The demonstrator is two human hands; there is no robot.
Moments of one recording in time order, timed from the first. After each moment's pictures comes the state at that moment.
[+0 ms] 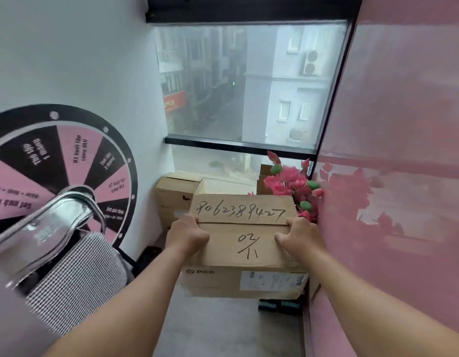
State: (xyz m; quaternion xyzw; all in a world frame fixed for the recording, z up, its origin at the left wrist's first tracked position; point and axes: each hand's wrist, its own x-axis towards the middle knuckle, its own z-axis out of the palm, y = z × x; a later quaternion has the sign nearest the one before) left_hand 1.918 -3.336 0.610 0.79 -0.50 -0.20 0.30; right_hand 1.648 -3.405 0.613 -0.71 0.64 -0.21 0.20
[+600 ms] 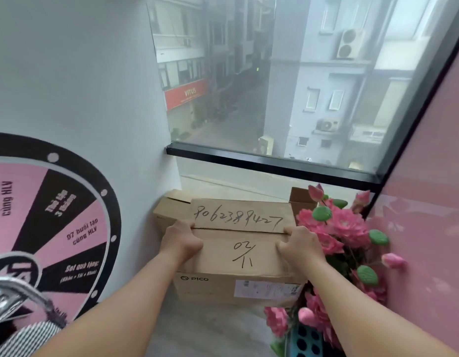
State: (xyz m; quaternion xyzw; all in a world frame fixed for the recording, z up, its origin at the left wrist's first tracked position) left_hand 2.072 -3.711 0.570 0.83 -0.46 -0.18 0.26; right_hand 1.800 -3.802 0.560 -0.74 0.60 -0.19 0.24
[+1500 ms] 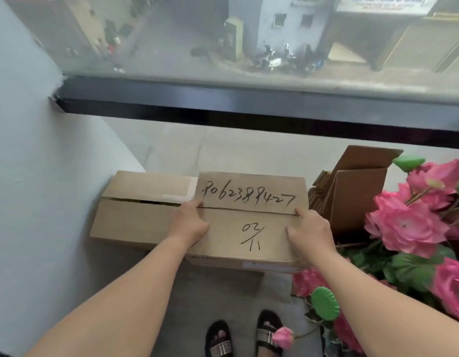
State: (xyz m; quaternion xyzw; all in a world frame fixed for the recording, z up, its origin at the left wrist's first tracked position) left_hand 2.273 -4.150 0.308 0.78 -0.50 -0.34 0.16; right_hand 1.990 -4.175 0.306 -0.61 0.73 -0.07 0.30
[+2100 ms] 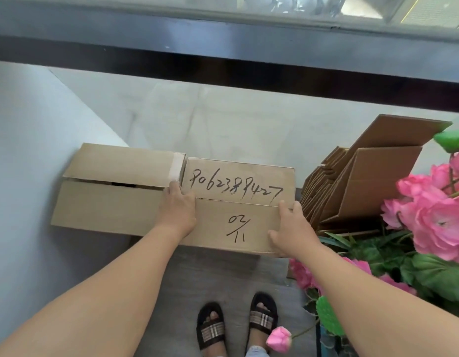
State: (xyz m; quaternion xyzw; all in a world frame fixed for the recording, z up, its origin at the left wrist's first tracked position) left_hand 2.277 -4.184 0.201 0.78 -0.59 -0.20 -0.08; right_hand 1.999 -4.202 0.184 -0.66 0.66 0.11 0.33
